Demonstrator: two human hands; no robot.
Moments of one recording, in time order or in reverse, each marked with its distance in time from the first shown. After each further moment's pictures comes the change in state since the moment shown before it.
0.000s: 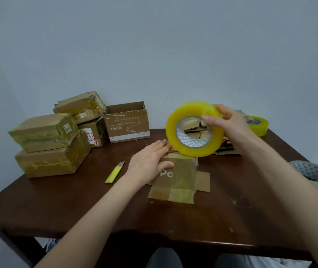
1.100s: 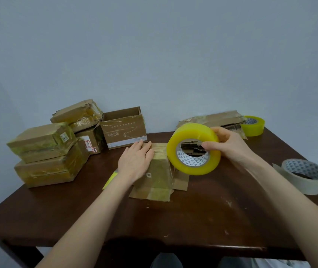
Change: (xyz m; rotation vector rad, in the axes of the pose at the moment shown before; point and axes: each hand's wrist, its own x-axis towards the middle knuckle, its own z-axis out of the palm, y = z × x) left_hand 0.017 -0.022 0.007 0.034 -0.111 -0.331; right_hand -0.013 0.048 -0.021 0.039 -0.054 0.081
